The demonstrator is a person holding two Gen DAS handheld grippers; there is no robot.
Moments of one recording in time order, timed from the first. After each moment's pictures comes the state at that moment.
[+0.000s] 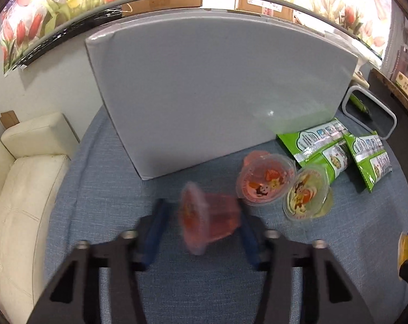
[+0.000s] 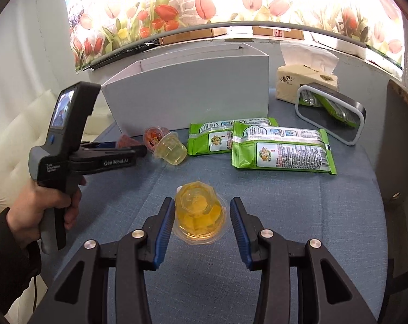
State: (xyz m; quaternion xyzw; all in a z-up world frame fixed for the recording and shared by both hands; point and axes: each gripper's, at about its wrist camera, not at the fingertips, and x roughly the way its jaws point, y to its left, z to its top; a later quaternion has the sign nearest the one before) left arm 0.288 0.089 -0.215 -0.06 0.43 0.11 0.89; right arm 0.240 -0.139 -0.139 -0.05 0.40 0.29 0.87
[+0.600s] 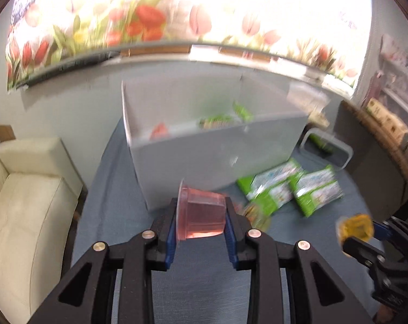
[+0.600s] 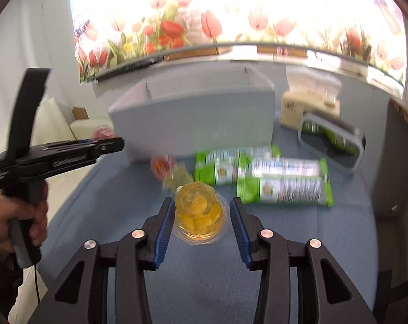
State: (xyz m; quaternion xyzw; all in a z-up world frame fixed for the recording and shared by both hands) left arm 0.236 0.086 -0.119 -0.08 0.35 0.06 0.93; right arm 0.253 -0.126 -0.098 -0.05 0.36 0.30 0.88
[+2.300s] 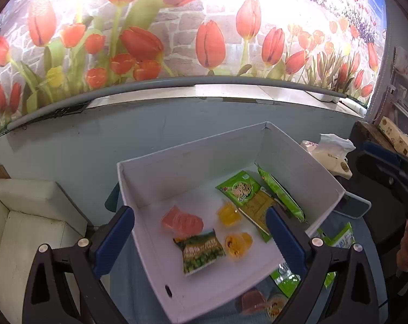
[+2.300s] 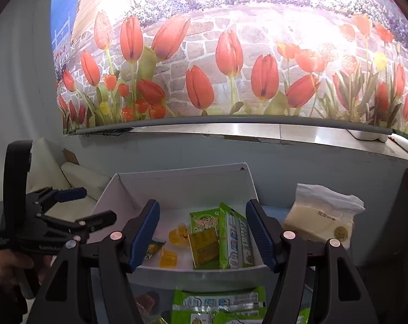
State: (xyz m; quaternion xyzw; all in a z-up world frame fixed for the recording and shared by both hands) left arm 0.367 0.148 -0.067 -0.05 0.36 0.05 0.93; right arm 0.417 -0.074 -0.016 -0.03 0.30 0.31 0.90
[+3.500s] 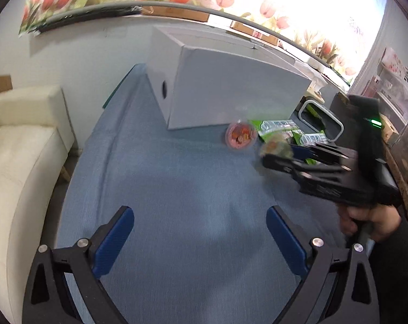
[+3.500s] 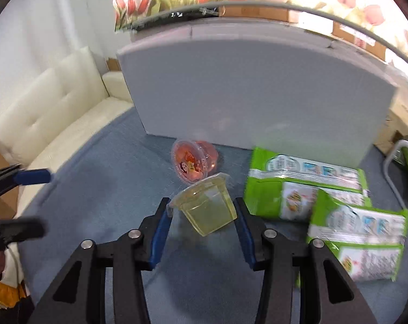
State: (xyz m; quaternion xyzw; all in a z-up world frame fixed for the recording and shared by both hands) left arm 0.175 0.112 -0.180 -0.15 0.41 0.03 0.90; right arm 0.321 -0.044 -0.173 -0.13 0.40 0.42 0.80
